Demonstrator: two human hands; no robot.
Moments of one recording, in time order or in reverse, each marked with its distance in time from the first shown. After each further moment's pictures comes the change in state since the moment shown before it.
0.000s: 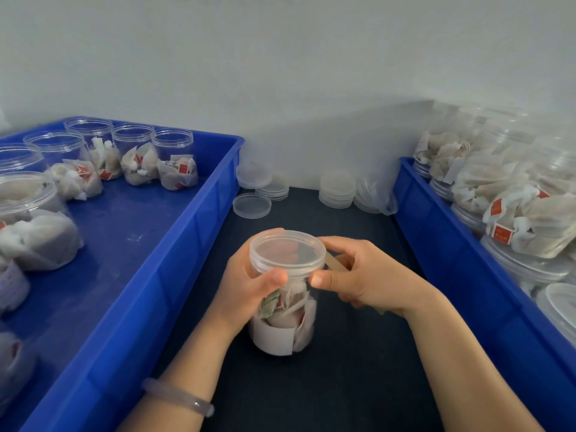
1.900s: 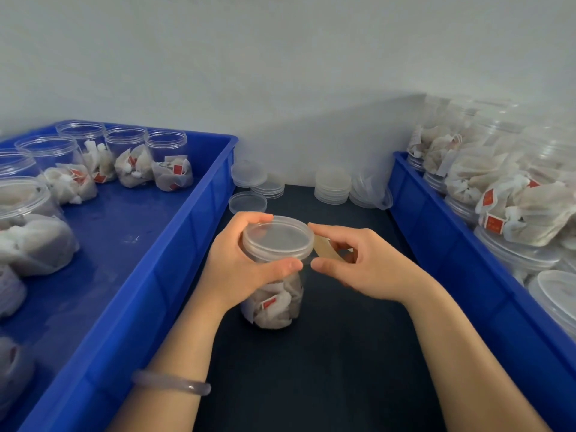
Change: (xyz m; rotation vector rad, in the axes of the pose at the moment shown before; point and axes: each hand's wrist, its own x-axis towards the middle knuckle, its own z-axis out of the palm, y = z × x) left_hand 0.011 0.021 -0.008 0.384 0.063 0.088; right_hand 0.006 0.009 -0.006 -0.294 0.145 -0.045
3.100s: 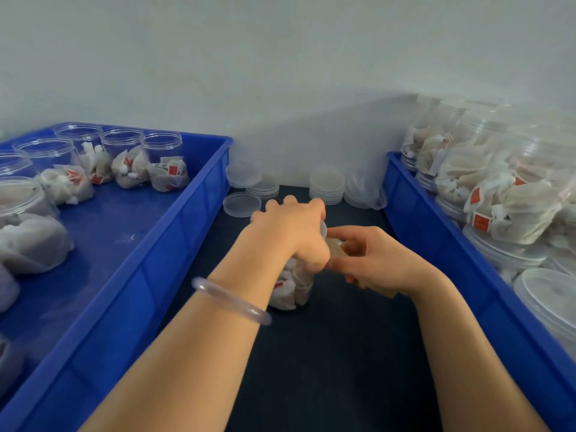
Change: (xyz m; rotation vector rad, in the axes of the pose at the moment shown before) left_hand 0.061 0.076 0.053 0.935 -0.569 -0.249; right_hand -0.007 0.016 -0.020 0.148 -0.013 0.113
